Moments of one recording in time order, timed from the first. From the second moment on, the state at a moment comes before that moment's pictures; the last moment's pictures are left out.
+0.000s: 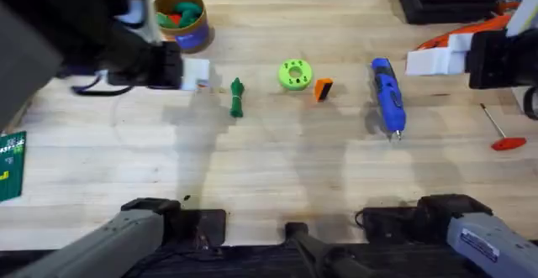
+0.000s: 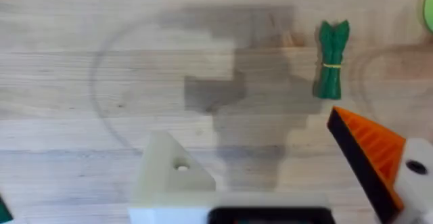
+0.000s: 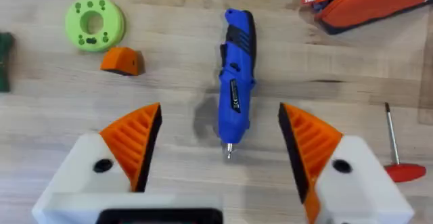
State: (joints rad) left arm -0.06 1.21 1.09 -1.09 -0.02 -0.05; right arm 0.00 0.96 1.14 -1.14 -0.03 -0.03
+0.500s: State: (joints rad) left arm -0.30 1.56 1.11 -0.93 0.01 -0.20; right arm 0.00 0.96 1.14 -1.14 -0.03 -0.03
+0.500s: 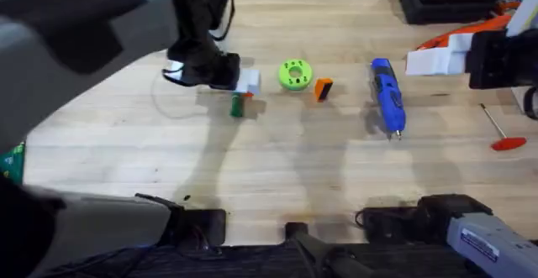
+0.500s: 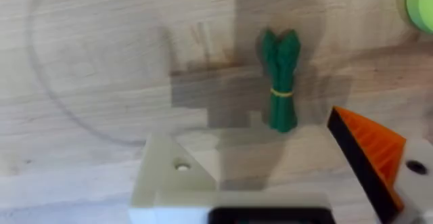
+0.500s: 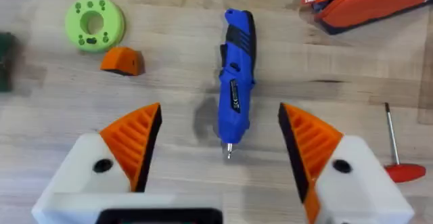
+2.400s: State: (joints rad) left arm -0.32 1.65 1.18 -0.96 0.00 -0.25; right arm 0.00 0.96 1.14 -1.14 -0.03 -0.03
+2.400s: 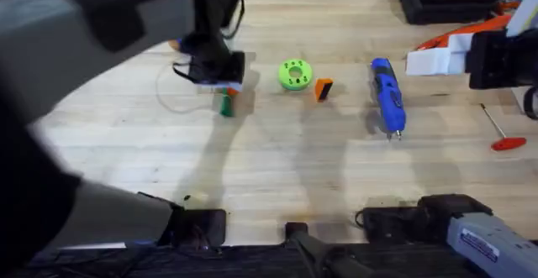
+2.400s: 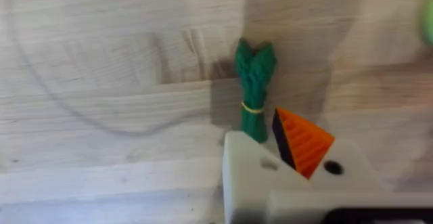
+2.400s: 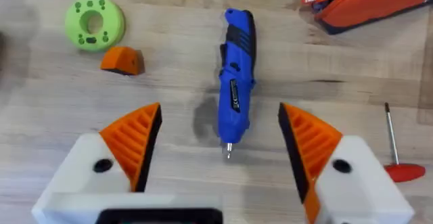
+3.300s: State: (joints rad) left arm -0.32 1.15 1.29 -1.11 -0.05 -0.24; right arm 0.00 0.96 1.14 -1.17 -0.03 -0.03
